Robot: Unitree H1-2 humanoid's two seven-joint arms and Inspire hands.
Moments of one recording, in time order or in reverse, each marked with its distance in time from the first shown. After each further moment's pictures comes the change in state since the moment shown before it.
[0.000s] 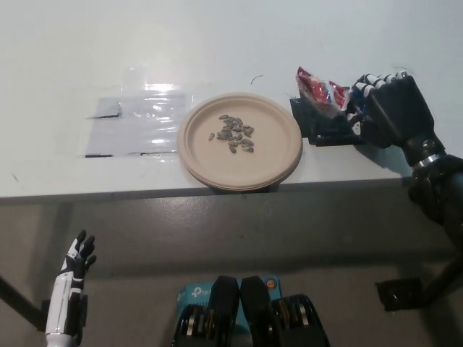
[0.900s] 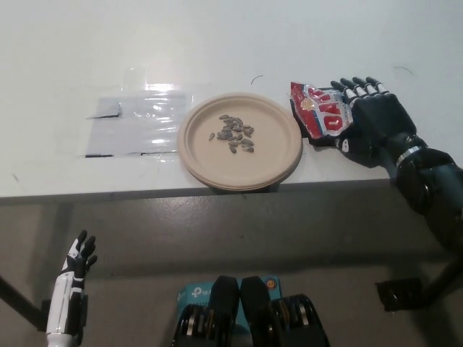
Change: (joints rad) left_arm -0.001 -0.001 -0.001 0.003 0.000 0.005 -0.001; right_arm 0.026 0.026 -0.130 -0.134 0.169 0.011 0.584
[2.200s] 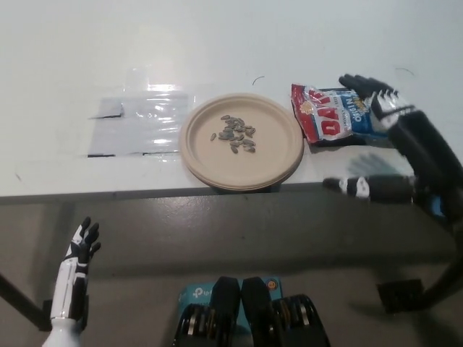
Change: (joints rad) left_arm -0.066 0.000 -0.001 0.032 0.000 0.004 0.000; right_arm 0.580 -0.158 -0.265 -1.474 0.475 0.223 0.475
